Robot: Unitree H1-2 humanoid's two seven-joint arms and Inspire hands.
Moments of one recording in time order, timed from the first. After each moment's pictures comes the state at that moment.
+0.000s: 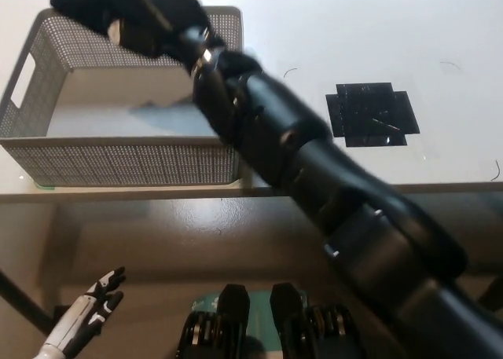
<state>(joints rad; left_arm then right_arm) -0.06 0.39 -0.08 0.43 0.14 -0.39 -0.15 -1.40 0.21 0.47 1.33 -0.63 -0.31 -0.41</state>
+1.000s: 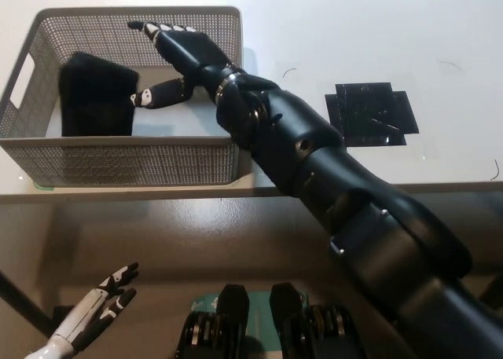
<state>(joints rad) -0.09 0.40 -0.10 0.43 0.17 -0.39 -0.19 -1.39 0.17 0.42 1.40 -0.56 -0.26 -0.11</state>
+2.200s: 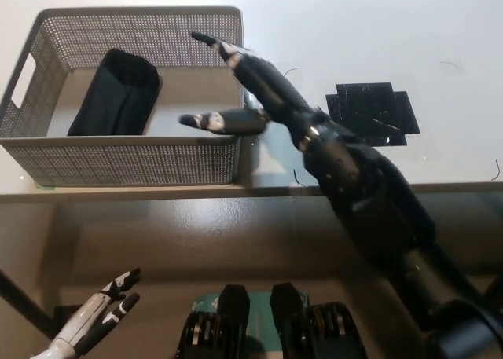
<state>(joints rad) -0.08 0.40 -0.10 0.44 0.19 -0.38 -0.19 -0.84 -0.04 0.31 0.51 -0.44 -0.19 0.08</state>
